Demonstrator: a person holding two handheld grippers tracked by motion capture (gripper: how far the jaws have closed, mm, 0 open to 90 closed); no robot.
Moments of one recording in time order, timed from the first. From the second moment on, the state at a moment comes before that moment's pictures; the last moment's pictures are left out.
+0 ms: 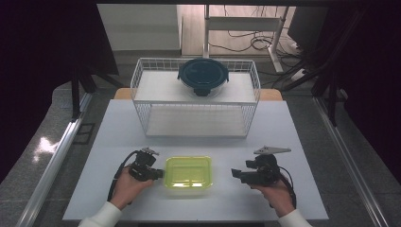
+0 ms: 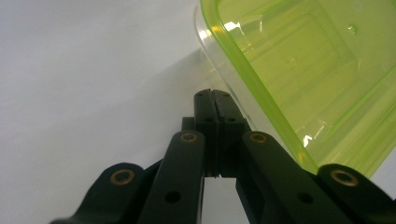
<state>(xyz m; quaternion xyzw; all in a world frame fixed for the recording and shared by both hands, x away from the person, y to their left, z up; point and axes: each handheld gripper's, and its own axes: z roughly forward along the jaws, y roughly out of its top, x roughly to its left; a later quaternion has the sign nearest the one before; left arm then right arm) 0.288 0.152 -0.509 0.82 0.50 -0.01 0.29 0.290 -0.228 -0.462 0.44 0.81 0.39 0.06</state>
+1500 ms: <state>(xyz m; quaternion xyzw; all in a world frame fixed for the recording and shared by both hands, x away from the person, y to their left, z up) 0.272 0.170 -0.490 0.73 0.55 -0.05 0.41 0.294 -0.204 -0.472 0.45 0.79 0.41 -0.05</state>
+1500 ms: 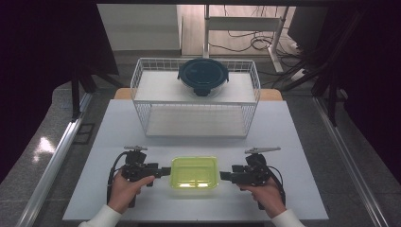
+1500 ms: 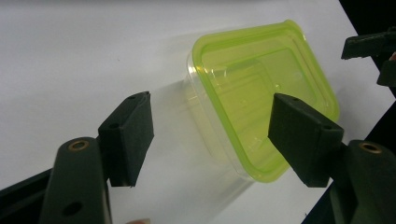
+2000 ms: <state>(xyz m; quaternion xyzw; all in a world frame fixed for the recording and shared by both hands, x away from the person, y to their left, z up) 0.282 0.168 -0.512 0.68 0.57 -0.12 0.44 0.310 -0.179 -0.493 0.49 0.77 0.40 -0.09</state>
